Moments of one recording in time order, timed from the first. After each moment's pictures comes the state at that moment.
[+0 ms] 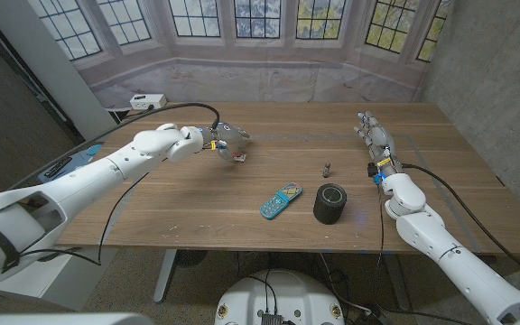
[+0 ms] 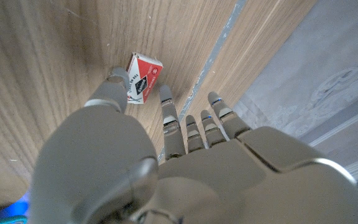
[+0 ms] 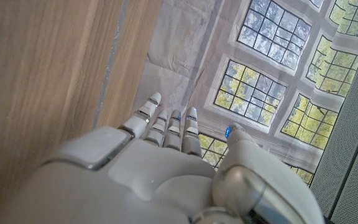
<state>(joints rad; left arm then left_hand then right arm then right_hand) 0.39 0.82 0.88 -1.48 1.03 -0.22 -0.17 0.92 -0.04 0.47 -0.16 0.18 0.70 0.03 0.27 0.20 0.12 -0.03 0.24 0.19 0.13 -0.01 0.19 0.17 0.29 0.03 0.23 0.18 -1.00 -0.53 -0.30 -1.45 0.56 0.39 -0.17 0.36 0.18 0.29 0.04 0.20 0.28 0.01 0.20 0.19 0.14 0.00 0.20 0.20 0.04 -0.04 0.21 0.22 0.27 -0.04 0.19 0.17</state>
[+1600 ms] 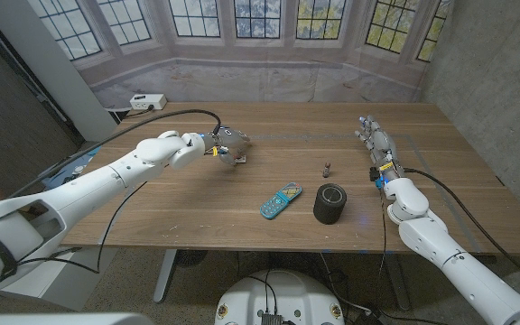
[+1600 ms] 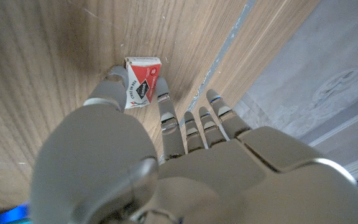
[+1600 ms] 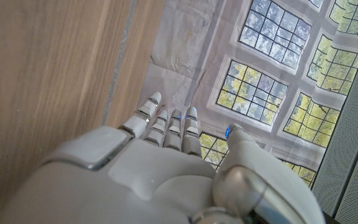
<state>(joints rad) 0.43 0.82 0.88 -1.51 1.05 -0.18 -0.14 0.93 -0.05 0.44 -0.16 0.18 0.84 0.00 0.33 0.25 0.19 -0.04 0.24 0.19 0.20 -0.03 0.19 0.18 0.33 0.03 0.23 0.18 -1.03 -0.53 -0.29 -1.46 0.57 0.41 -0.16 0.35 0.17 0.31 0.05 0.20 0.28 0.00 0.20 0.19 0.15 -0.01 0.20 0.20 0.04 -0.03 0.21 0.21 0.27 -0.04 0.19 0.17</state>
